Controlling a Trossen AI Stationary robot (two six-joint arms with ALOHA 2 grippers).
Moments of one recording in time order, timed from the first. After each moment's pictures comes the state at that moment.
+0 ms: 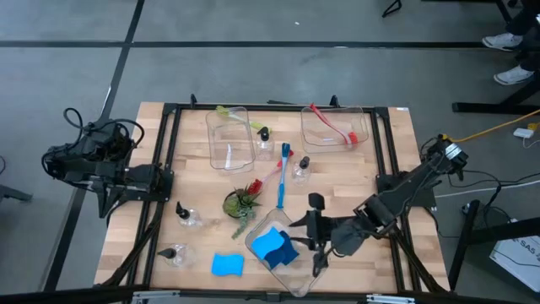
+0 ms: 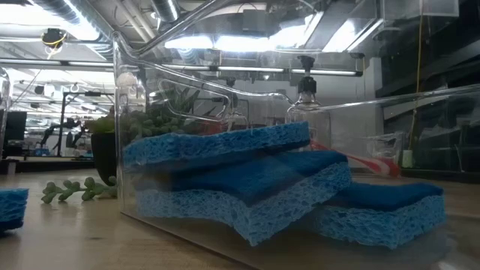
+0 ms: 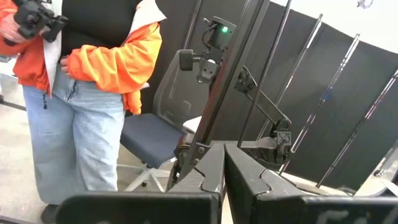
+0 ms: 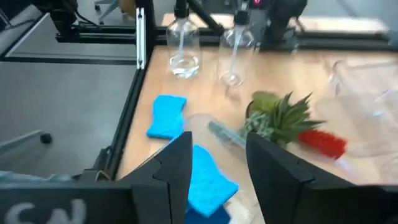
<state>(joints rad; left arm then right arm) 0.00 0.35 0.78 -0.39 1.56 -0.35 0.64 1.52 1.36 -0.39 0.55 0.30</state>
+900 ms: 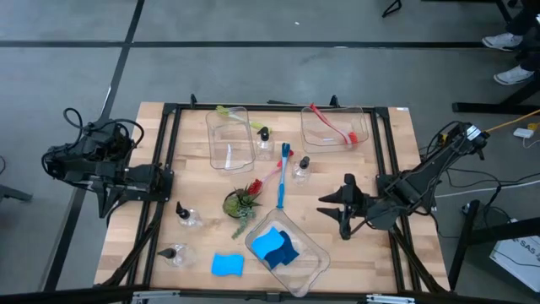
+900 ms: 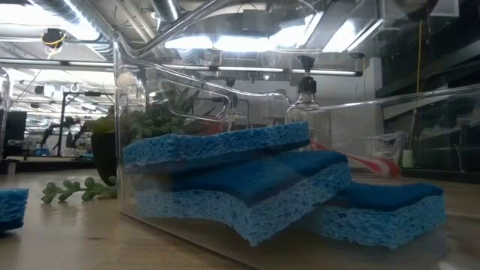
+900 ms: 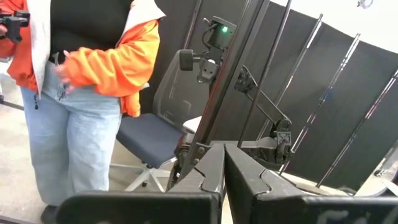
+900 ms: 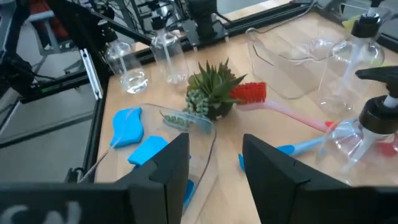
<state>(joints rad) 0.00 0.35 0.78 -0.39 1.56 -0.35 0.68 1.10 0.85 -0.28 0.74 0.65</state>
